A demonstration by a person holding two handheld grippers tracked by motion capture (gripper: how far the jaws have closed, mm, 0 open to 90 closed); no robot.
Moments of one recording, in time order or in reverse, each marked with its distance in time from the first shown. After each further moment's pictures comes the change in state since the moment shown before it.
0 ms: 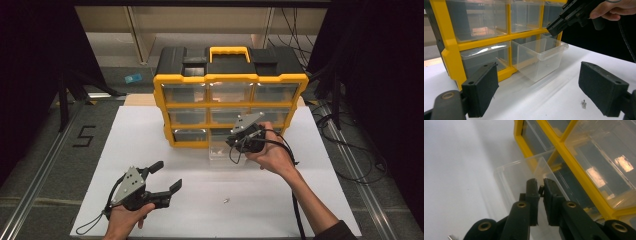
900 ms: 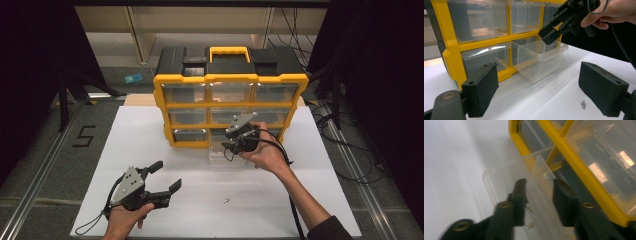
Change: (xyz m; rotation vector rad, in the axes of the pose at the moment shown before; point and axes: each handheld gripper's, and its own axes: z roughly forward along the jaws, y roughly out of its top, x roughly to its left) left arm 0.000 0.001 -0.002 -0.003 -0.001 0.001; right arm -0.004 -0.001 0.023 0.010 -0.009 0.027
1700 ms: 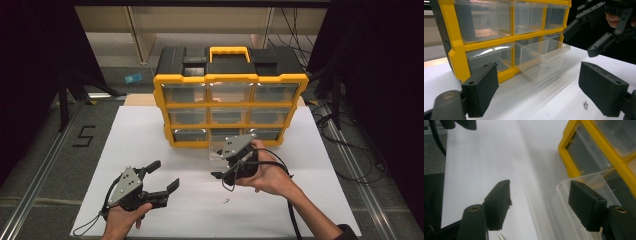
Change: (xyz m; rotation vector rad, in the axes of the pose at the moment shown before) left arm 0.003 0.001 -0.003 -0.011 0.012 0.010; right arm 0.064 0.004 -0.034 -0.064 0.169 -0.121
